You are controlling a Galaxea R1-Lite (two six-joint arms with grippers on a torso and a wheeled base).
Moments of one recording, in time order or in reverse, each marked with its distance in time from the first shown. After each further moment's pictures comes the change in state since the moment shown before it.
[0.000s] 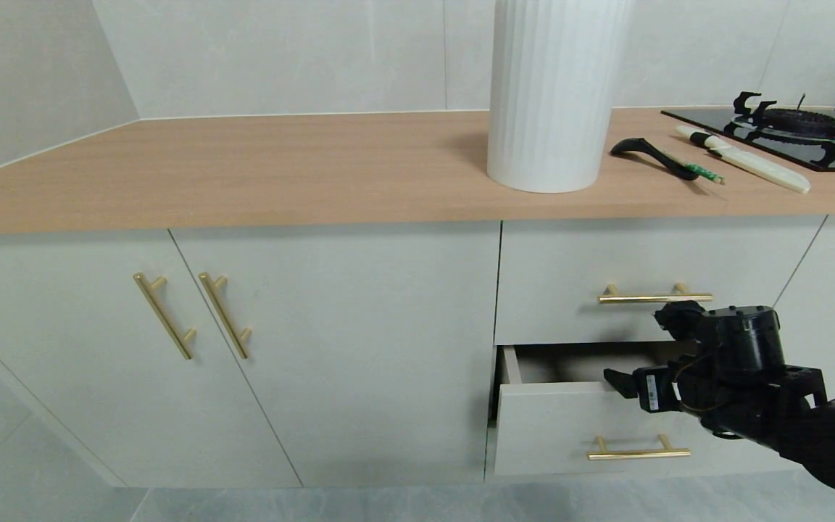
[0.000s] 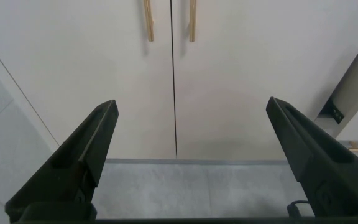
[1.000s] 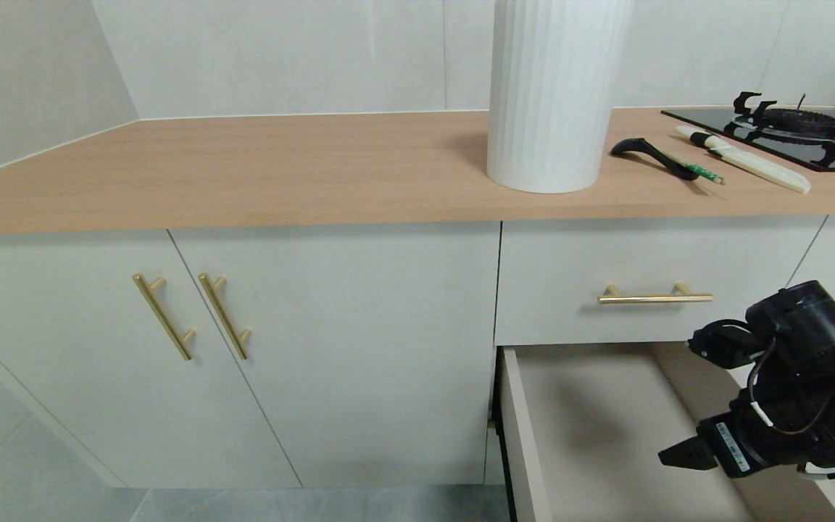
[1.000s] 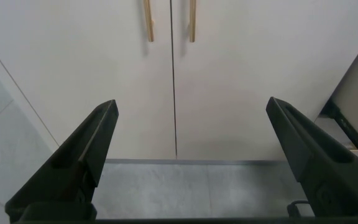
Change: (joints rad) left arm 0.000 0.000 0.000 0.000 0.000 0.000; right arm -0.001 -0.317 -0.216 0.999 0.171 -0.074
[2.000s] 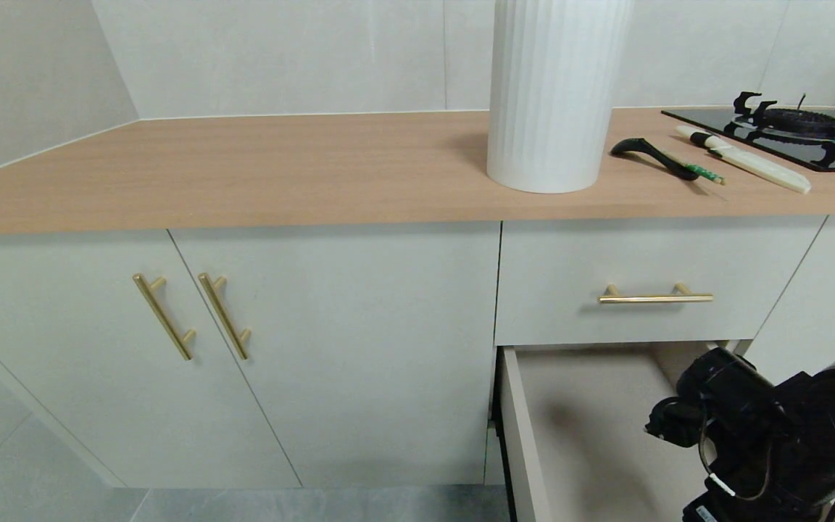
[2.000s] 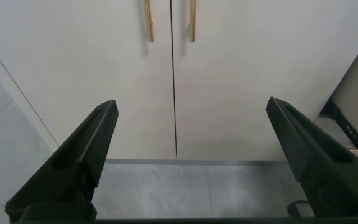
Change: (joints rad) left arm 0.000 0.000 0.000 0.000 0.000 0.000; right arm 0.123 0.183 0.033 0.174 -0.007 -0.043
